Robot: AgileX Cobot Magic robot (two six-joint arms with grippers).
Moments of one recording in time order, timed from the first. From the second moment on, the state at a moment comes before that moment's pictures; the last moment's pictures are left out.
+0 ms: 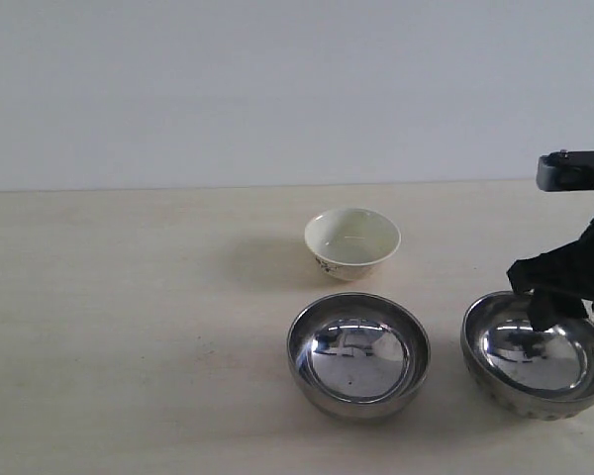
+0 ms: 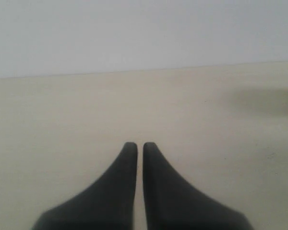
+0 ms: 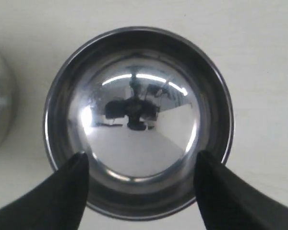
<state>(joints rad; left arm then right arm) -0.01 0.00 0.00 -0.03 0.29 0.09 0.15 1.47 -0.91 0.10 0.74 -0.04</state>
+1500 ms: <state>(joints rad) -0.01 0.00 0.00 -0.03 0.29 0.09 0.15 1.82 -0.91 -0.19 0.50 0.24</state>
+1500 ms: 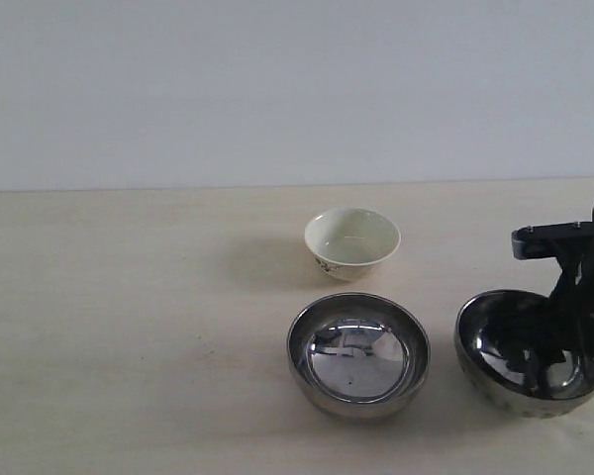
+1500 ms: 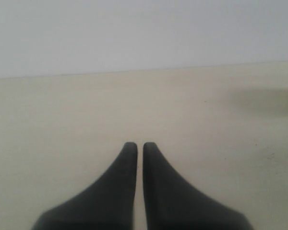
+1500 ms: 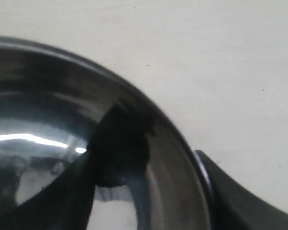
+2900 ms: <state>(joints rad) -0.01 0.00 0.00 -0.03 0.29 0.09 0.15 1.48 -0.91 0.66 0.63 -0.49</state>
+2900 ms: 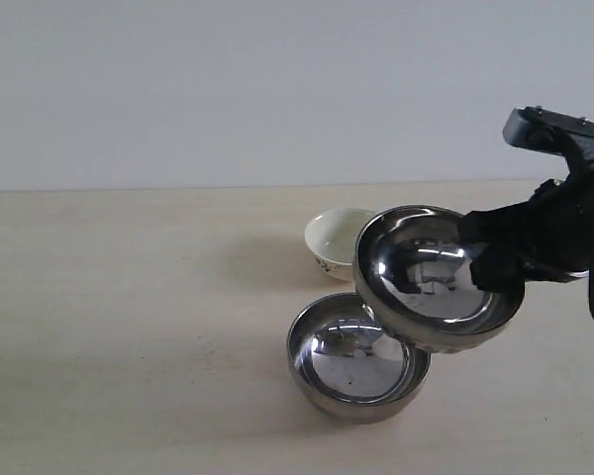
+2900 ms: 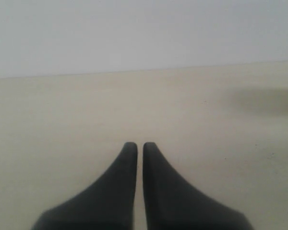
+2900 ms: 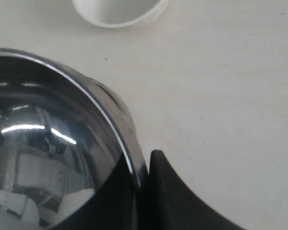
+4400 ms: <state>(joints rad) -0.01 0.00 0.00 -0.03 0.29 0.09 0.33 1.70 -0.91 0.72 0.38 -0.57</state>
